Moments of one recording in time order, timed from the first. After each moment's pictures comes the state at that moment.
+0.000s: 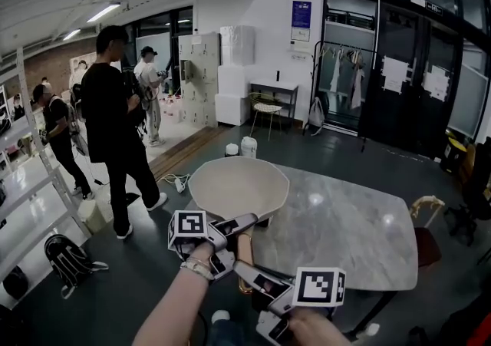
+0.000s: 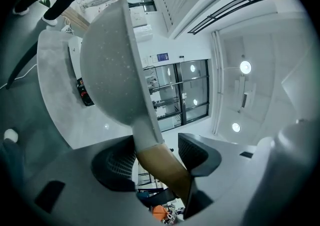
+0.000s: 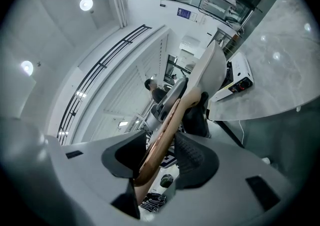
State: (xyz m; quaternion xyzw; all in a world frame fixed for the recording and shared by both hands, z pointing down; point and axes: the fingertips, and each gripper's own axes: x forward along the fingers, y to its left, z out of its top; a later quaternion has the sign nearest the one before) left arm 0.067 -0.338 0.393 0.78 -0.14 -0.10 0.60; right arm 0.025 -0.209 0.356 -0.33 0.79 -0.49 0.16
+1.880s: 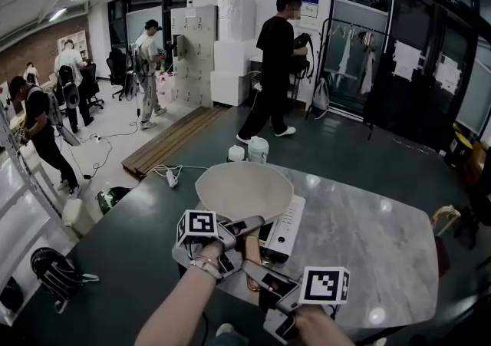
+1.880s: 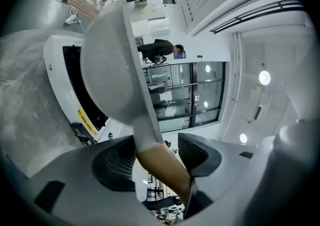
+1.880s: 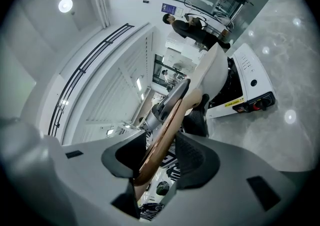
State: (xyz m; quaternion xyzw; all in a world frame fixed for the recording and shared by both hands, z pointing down) left arm 0.086 -0.547 0.480 0.74 -0.14 -0.06 0.65; right arm 0.041 -0.427 0.423 -0.36 0.75 -0.53 0.15
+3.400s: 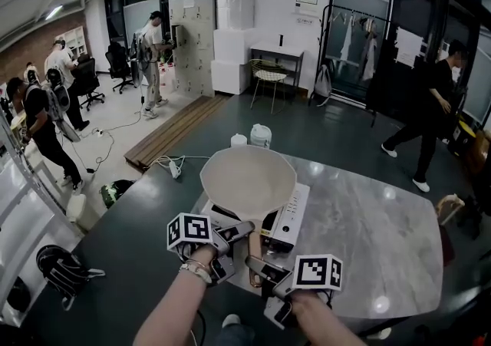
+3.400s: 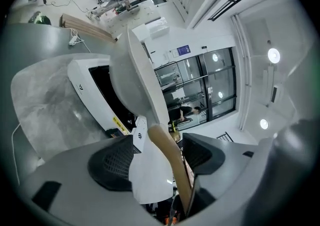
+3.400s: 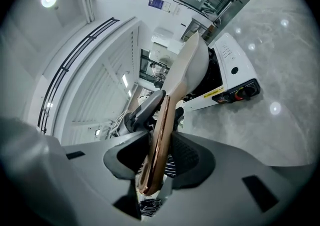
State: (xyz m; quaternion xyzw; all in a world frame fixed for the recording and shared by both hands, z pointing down) left arm 0.039 -0.534 0.521 0.76 -0.22 0.01 0.61; right arm 0.038 -0.438 0.491 -0.38 0.71 -0.58 0.11
